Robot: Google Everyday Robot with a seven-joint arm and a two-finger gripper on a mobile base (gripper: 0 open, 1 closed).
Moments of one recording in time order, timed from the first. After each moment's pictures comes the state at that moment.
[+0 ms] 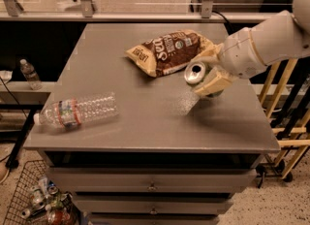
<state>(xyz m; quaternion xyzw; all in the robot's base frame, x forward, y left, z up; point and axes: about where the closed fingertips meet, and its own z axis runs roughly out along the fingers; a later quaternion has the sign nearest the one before) 0.534 -0.116 0.904 -0.69 0.61 0.11 0.37</state>
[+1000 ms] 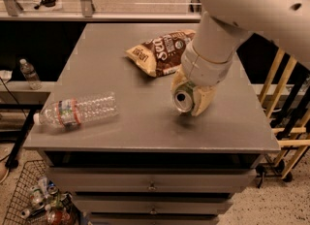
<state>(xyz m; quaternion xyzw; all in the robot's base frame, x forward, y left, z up) 0.496 -0.087 0.867 -0.90 0.42 -0.01 0.12</state>
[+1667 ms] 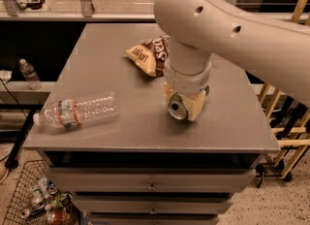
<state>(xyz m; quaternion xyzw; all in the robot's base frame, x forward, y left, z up) 0.499 -0.077 0.838 -0.92 0.37 -0.07 0.02</state>
